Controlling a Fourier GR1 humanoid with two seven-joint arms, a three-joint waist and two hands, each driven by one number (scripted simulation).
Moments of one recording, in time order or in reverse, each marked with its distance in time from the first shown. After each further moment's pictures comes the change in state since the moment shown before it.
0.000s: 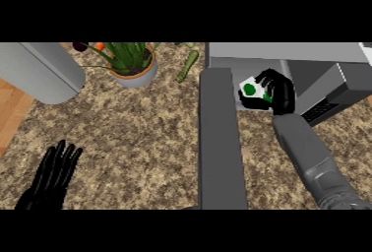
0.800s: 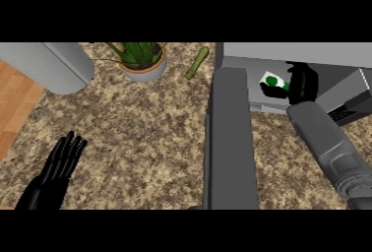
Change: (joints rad) left arm -0.070 0.028 -0.004 0.037 -0.106 0.032 0.020; right arm -0.132 -0.105 0.025 0.195 0.105 -0.238 0.099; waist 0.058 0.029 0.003
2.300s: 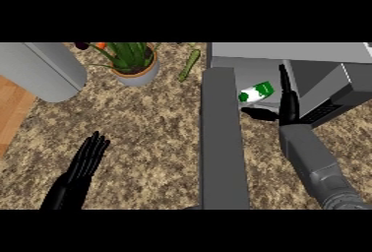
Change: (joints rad) left arm -0.024 -0.064 -0.094 0.000 -0.072 0.008 -0.006; right arm 0.146 0.086 -0.165 -0.052 -0.161 0.341 -0.304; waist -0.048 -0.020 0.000
